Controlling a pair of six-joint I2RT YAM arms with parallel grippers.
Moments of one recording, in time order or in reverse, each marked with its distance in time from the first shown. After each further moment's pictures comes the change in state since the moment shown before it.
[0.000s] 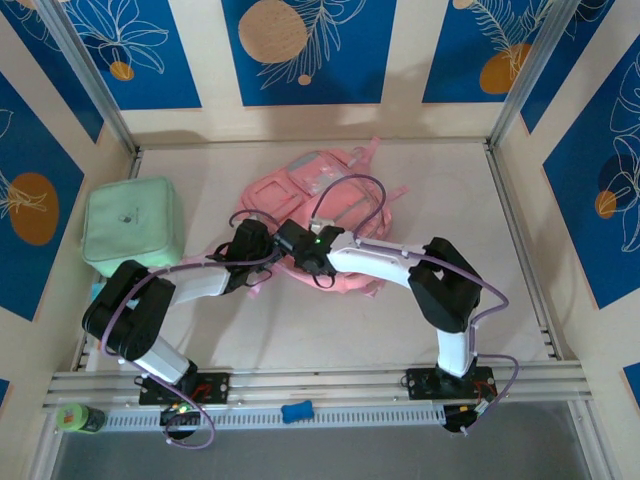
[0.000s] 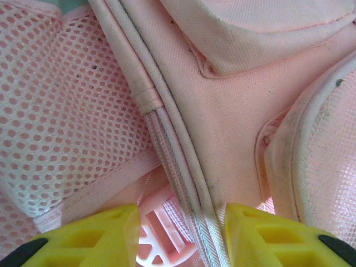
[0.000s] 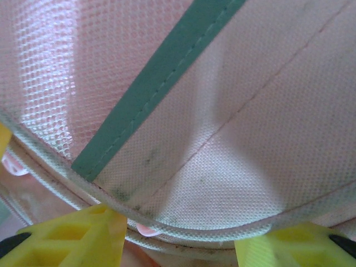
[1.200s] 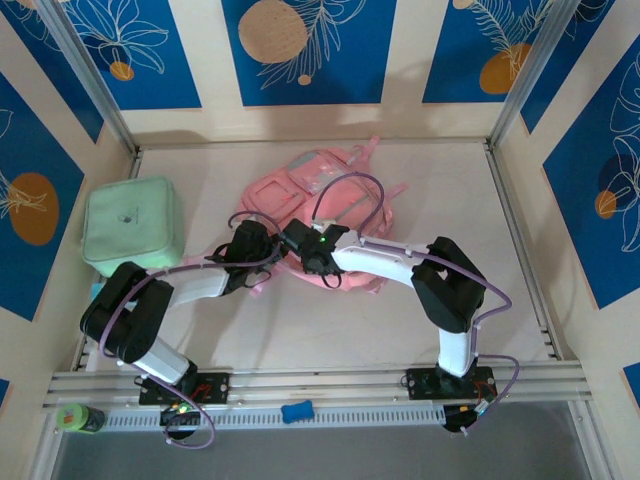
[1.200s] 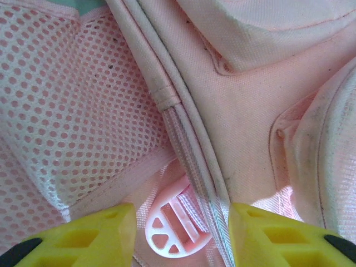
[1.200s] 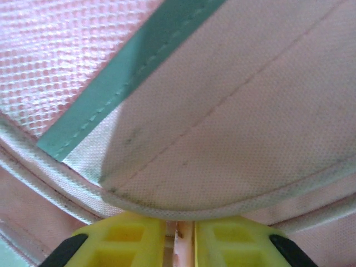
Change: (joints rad) left arm 0.000 -0.014 -0.006 -0.014 -0.002 0.000; right arm -0.027 -0.030 -0.040 -0.018 -0.020 -0.164
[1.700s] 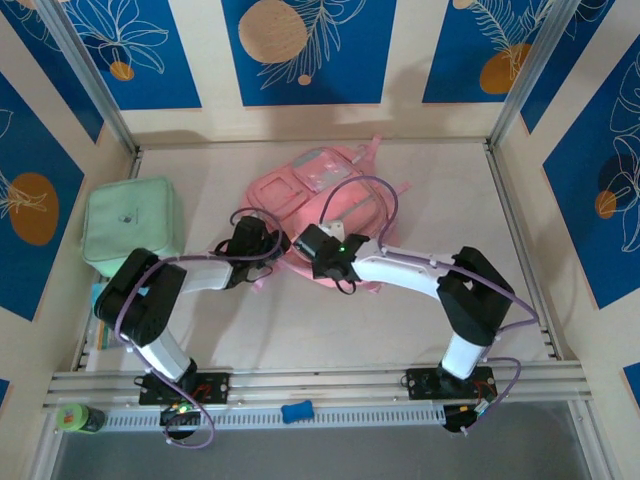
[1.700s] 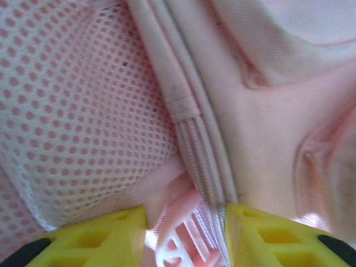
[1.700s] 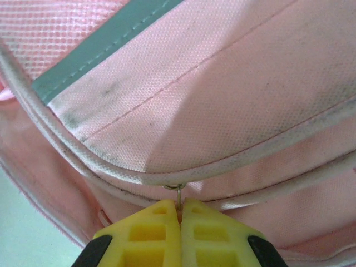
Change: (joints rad) left arm 0.071 0.130 0.042 0.101 0.114 -0.012; right arm -0.013 -0.175 -0.208 0.150 0.006 -0.179
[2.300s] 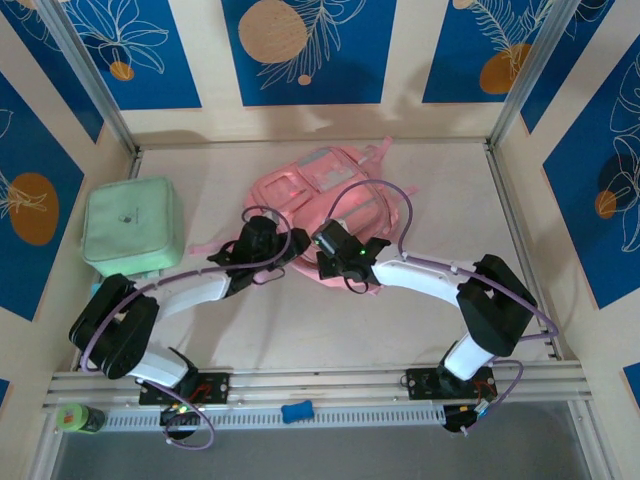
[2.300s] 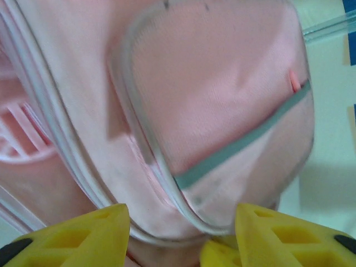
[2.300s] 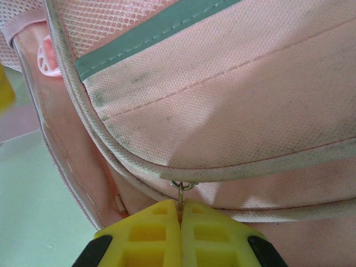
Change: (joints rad) left arm -0.179 -0.218 0.024 -0.121 0.011 -0.154; right arm -0.053 -0.102 -0.126 0.175 -0.172 -0.153
